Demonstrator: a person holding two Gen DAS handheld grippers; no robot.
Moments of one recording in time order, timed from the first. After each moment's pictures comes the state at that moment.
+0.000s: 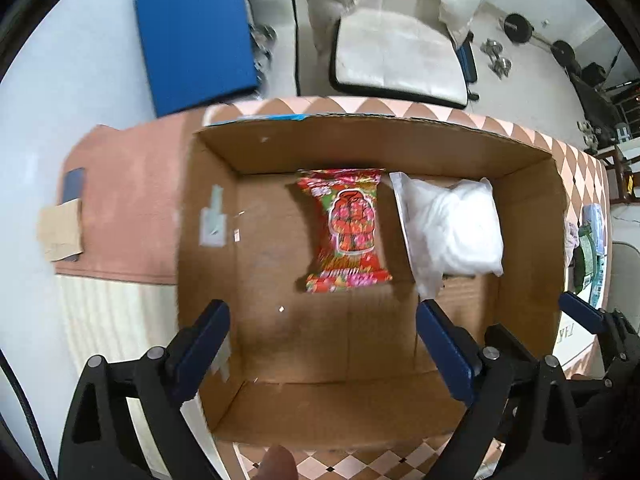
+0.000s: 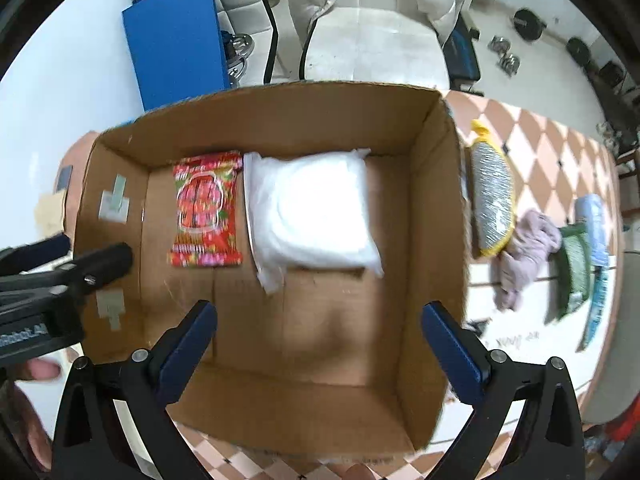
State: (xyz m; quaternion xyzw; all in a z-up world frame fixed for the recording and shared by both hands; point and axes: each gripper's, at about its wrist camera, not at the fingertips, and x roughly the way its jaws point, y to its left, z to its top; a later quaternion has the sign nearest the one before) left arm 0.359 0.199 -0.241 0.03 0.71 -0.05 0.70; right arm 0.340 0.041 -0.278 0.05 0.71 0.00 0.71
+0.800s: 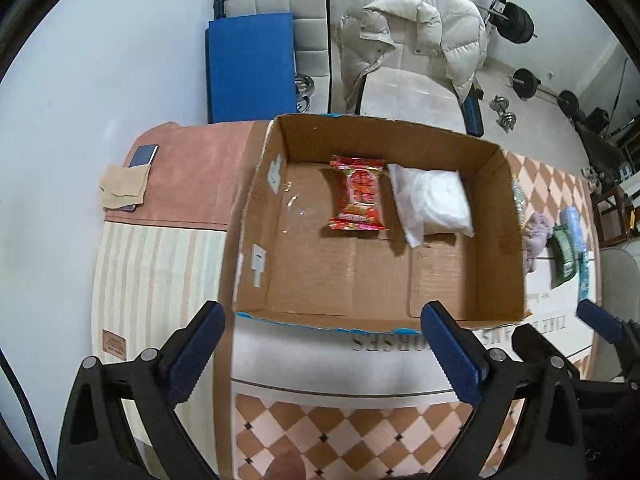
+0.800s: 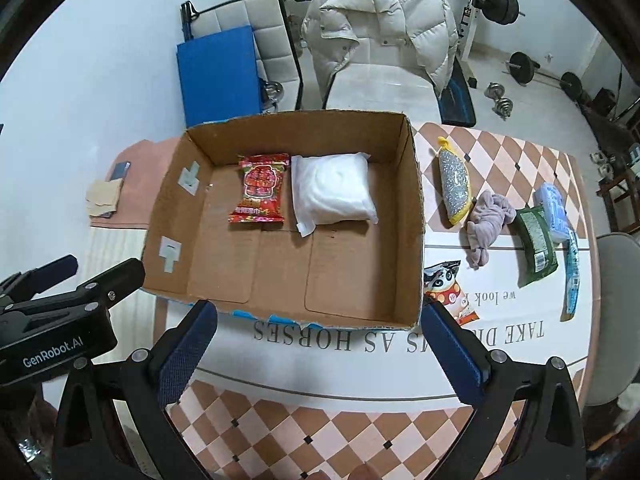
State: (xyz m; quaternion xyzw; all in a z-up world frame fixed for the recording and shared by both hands) left arm 0.233 0.220 -0.154 0.00 0.63 0.00 0.77; right arm 0.213 0.039 -0.156 0.06 0.63 0.03 0.78
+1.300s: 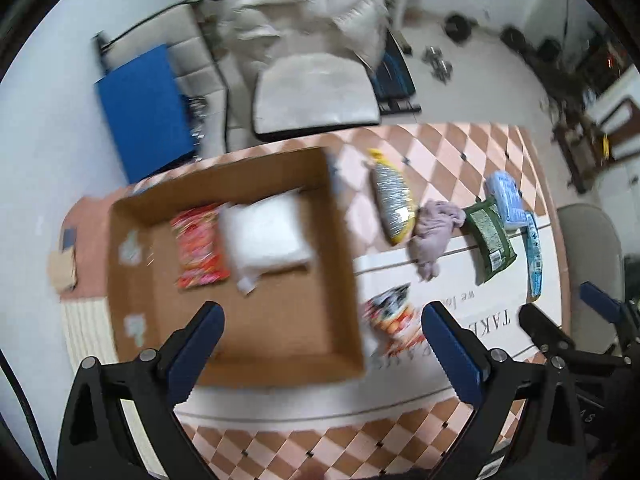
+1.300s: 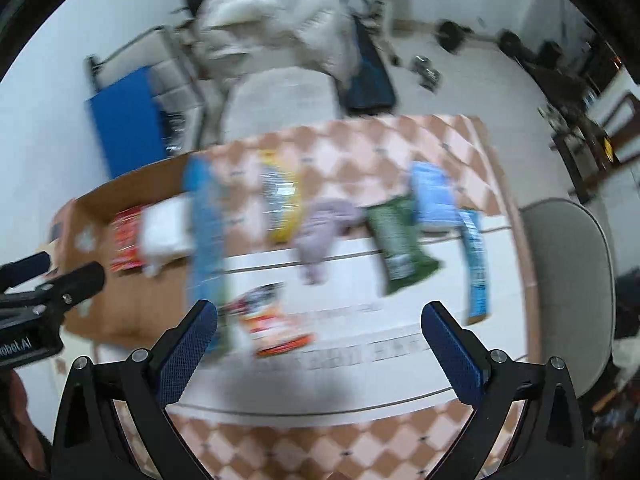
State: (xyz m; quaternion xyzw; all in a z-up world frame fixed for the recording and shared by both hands) left arm 0.291 -0.027 -0.180 0.10 0.67 -0.11 0.73; right arm 0.226 -0.207 -0.170 0.10 0.64 -0.09 0.76
